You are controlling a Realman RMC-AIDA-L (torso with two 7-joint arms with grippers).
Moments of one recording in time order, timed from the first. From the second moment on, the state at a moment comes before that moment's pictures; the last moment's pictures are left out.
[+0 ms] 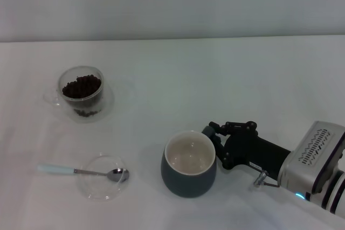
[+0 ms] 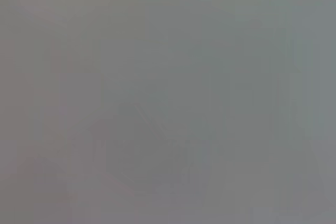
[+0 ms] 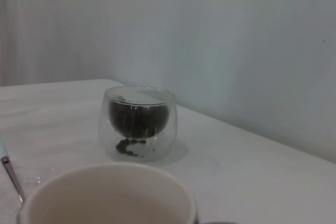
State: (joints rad) left arm -0.18 -2.07 0.73 0.15 0.58 1.56 -0.52; right arm 0.31 2.03 -2.22 -0.44 -0.04 -0.87 0.35
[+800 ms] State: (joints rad) left arm -0.17 -2.07 0.73 0.15 0.58 1.56 -0.52; right arm 0.30 2.02 -2.22 -0.43 -0.04 -0.87 0.37
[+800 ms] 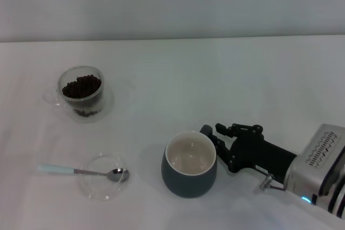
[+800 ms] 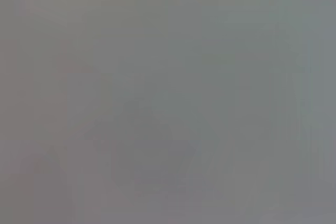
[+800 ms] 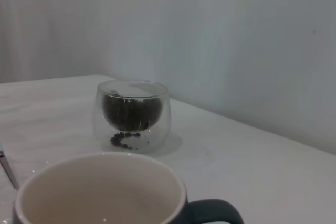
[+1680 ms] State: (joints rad) left arm -0.18 -2.07 0.73 0.14 0.58 1.53 -0.49; right arm 0.21 2.00 -2.21 -0.39 -0.05 -0.99 0.44
